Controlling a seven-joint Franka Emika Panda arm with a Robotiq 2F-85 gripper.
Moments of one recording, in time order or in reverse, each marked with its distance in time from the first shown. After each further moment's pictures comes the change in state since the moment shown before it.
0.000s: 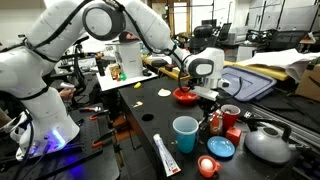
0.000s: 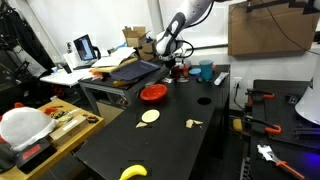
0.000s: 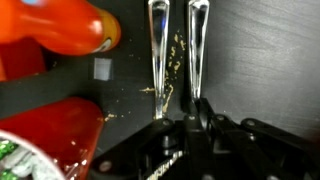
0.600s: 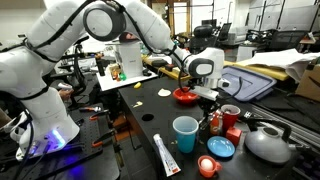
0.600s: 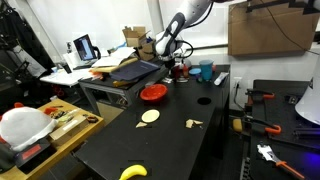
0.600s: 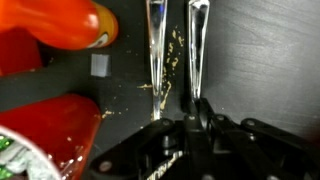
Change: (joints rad) arm 0.001 0.006 0.004 0.011 0.000 -0.005 0.000
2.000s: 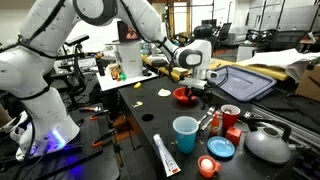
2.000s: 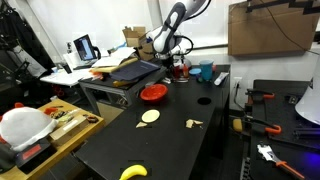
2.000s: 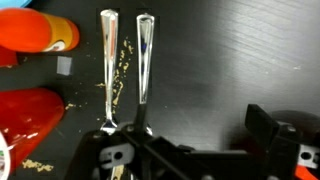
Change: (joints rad) arm 0.075 -0.174 -0.006 -0.223 -0.037 0.035 0.048
